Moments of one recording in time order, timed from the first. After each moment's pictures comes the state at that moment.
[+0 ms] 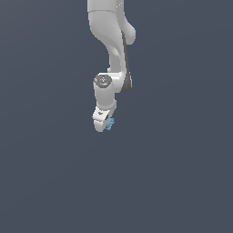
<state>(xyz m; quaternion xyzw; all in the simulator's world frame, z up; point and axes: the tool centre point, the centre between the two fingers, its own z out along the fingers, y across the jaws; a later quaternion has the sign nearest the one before) -0.105 -0.053 0.041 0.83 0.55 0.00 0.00</state>
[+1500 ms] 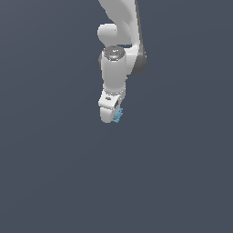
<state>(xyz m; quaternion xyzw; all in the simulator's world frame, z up) -0.075 -0.008 0.161 0.83 0.56 0.00 0.00</state>
